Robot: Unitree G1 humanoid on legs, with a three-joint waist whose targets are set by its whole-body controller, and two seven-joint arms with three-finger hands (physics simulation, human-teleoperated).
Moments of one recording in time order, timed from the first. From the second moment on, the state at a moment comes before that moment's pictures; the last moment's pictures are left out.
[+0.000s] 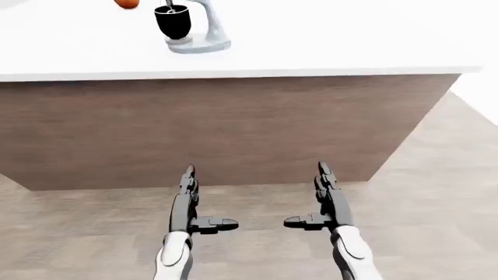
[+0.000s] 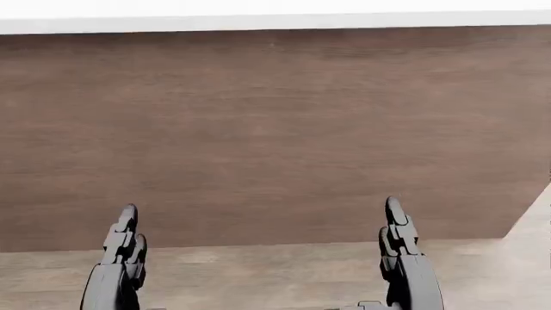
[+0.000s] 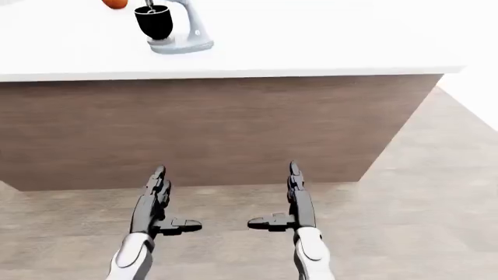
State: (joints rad) left arm 0.03 0.02 0.04 0.09 -0.01 0.06 -0.04; right arm 0.03 -0.01 -0.04 0.09 0.01 0.06 0.04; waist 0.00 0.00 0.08
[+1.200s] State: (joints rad) left arm -0.36 0.09 0.11 -0.72 -0.46 0.11 0.21; right arm -0.35 -0.06 -0.05 -0.82 0.33 0.29 -0.05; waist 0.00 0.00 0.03
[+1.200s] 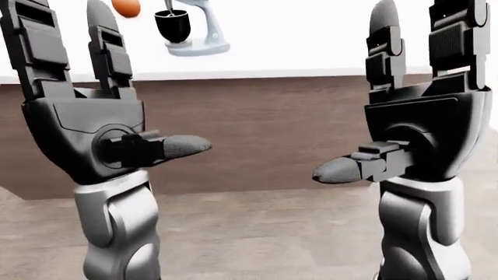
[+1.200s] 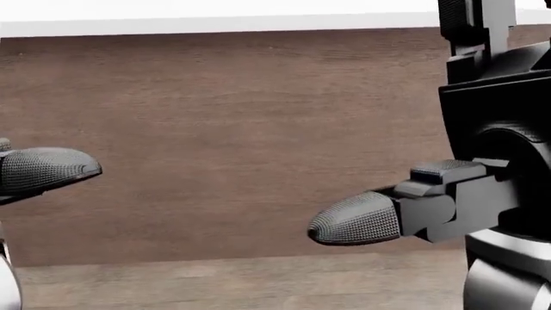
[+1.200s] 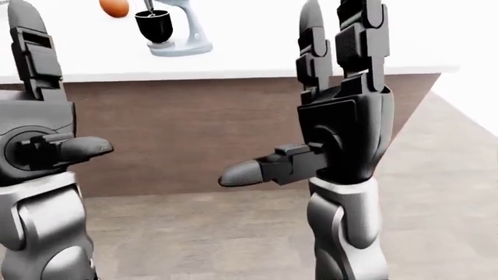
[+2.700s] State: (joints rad) left arm -0.33 0.07 0.09 -0.66 -0.42 0.08 0.18; right arm -0.30 -0.06 -0.06 -0.78 0.34 0.25 -0.02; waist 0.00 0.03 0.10
